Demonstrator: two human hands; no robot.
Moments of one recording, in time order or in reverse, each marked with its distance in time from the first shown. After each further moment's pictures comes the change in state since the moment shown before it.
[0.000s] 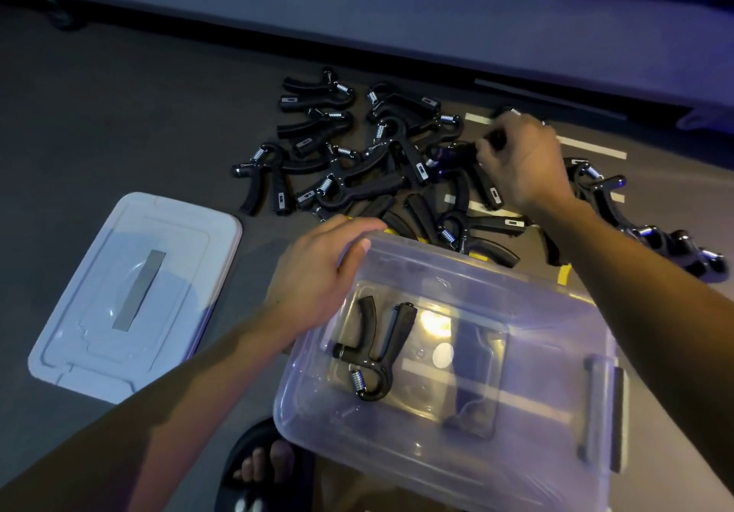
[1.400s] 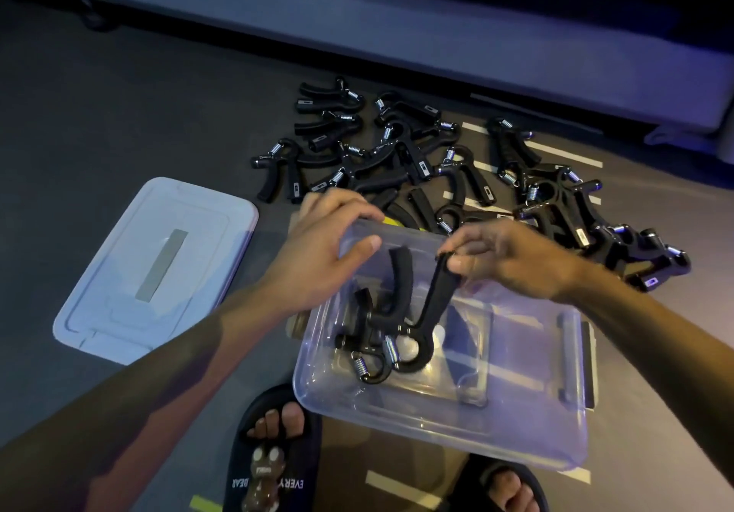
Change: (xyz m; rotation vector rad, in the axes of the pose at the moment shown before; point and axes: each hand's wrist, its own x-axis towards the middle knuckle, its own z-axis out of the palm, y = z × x) left_hand -0.035 0.008 -0.030 -0.041 0.067 0.136; right_hand -0.137 -0.038 -0.043 0.717 -0.817 0.044
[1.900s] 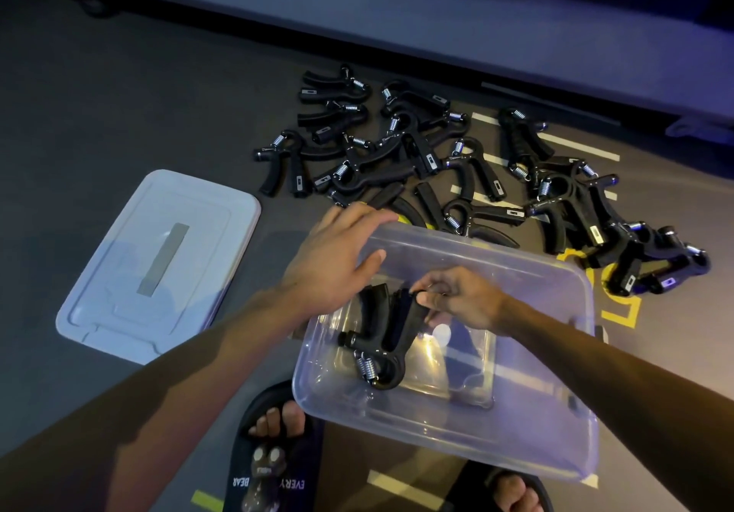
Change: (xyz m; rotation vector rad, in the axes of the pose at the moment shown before) left_hand 0.003 -0.012 0.028 0.171 -0.152 -0.015; right_hand 0.045 0.082 0.054 0.057 -0.011 0.234
